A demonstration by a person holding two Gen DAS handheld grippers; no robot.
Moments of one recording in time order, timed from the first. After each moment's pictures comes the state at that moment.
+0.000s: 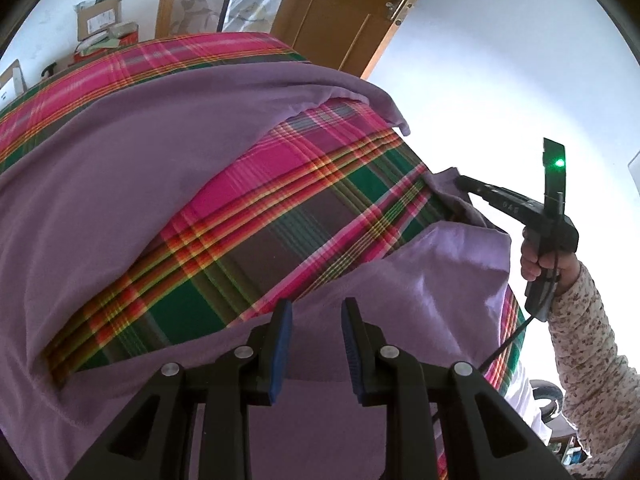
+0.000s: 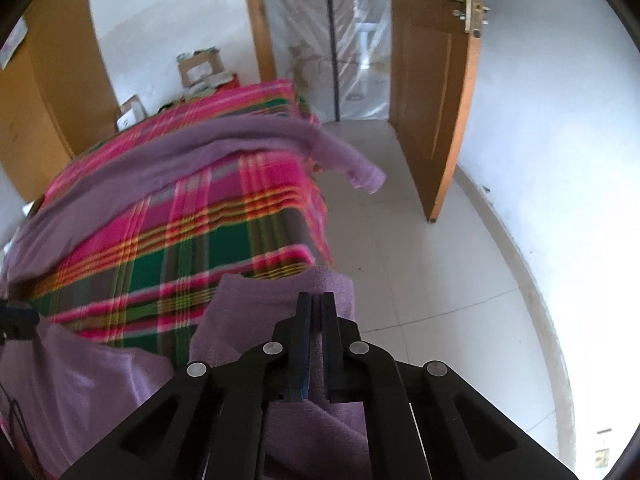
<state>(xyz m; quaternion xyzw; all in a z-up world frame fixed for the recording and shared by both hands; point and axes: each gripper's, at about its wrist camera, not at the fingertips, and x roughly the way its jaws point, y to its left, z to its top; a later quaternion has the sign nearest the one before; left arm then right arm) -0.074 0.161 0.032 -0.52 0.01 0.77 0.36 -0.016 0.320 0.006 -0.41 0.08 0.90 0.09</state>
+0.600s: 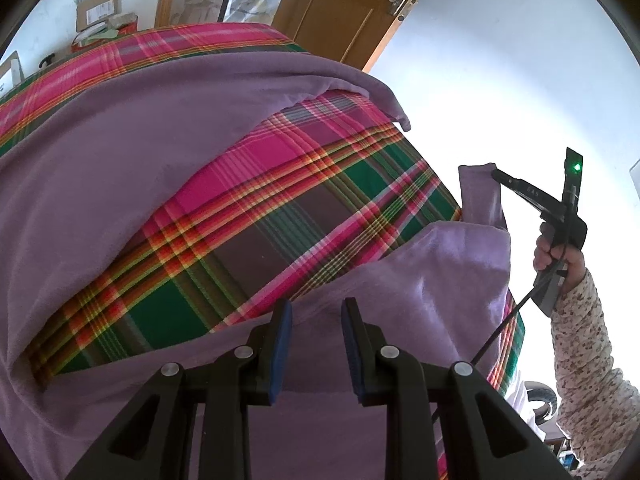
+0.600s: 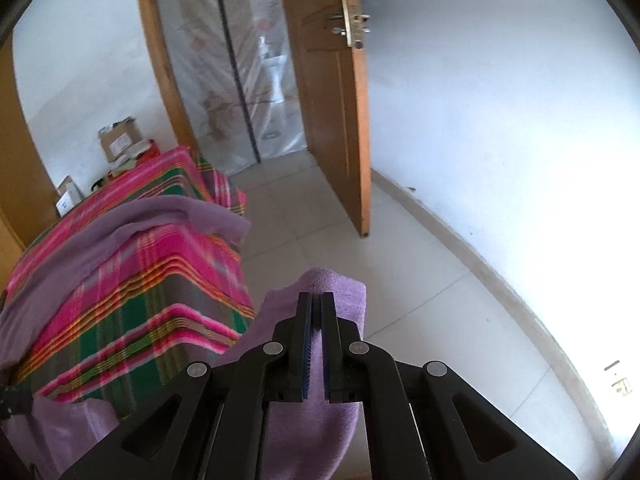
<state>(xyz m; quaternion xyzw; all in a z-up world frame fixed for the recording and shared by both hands) -0.075 0.171 0.024 -0.54 0.01 0.77 0.35 0.028 0.397 0.024 -0.35 0.15 0.90 0.22</state>
